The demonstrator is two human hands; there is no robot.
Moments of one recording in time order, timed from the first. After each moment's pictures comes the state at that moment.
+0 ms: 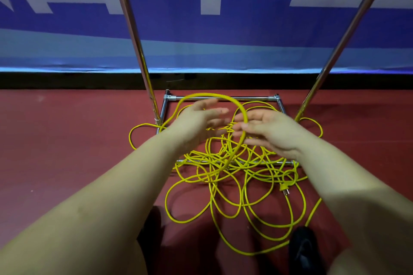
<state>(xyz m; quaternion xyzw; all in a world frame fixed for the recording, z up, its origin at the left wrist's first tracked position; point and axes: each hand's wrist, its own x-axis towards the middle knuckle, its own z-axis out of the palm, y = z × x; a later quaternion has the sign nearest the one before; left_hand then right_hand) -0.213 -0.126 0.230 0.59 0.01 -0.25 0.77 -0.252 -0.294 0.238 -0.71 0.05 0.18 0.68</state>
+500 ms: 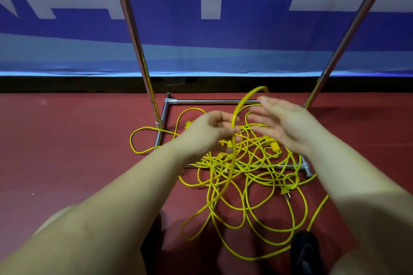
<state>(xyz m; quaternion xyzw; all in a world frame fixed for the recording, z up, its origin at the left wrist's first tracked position) -0.230 -0.135 0.232 0.66 -0.11 -0.28 0.69 -0.242 -0.311 0.247 -0.61 0.11 0.08 0.78</state>
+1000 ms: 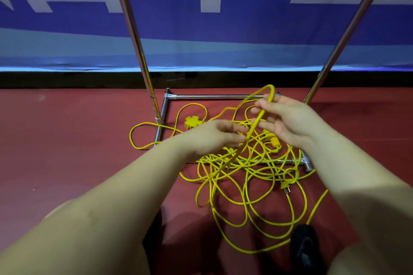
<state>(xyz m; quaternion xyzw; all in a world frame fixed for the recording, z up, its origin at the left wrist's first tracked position) -0.231 -0.137 0.220 0.74 -0.13 -0.35 0.56 -0.243 -0.310 0.243 -0.56 0.12 0.06 0.82</state>
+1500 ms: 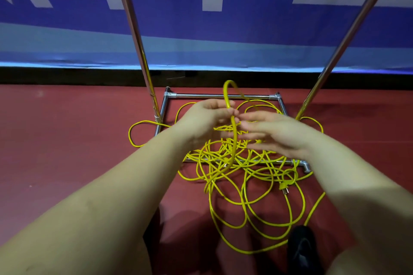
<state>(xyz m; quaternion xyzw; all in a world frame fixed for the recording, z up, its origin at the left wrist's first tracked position) -0.218 -0.137 0.233 0.60 -0.04 -0.26 0.75 -0.252 -0.303 0.233 -0.71 0.08 0.24 0.66</state>
